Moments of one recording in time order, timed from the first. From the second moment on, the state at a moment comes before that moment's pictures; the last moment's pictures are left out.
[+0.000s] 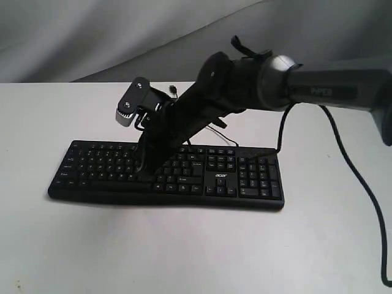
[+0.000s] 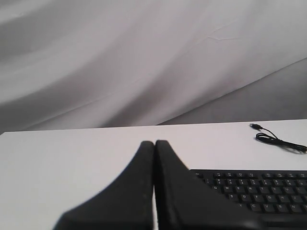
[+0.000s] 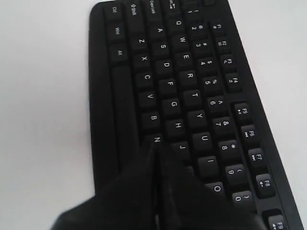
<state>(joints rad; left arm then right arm) 0.15 0.00 0.00 0.12 0.11 -0.07 0.63 2.17 -1.60 0.73 0.64 -1.19</state>
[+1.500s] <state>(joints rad) 0.15 0.00 0.00 0.12 0.11 -0.07 0.57 2.30 -1.60 0.85 0.62 -1.42</state>
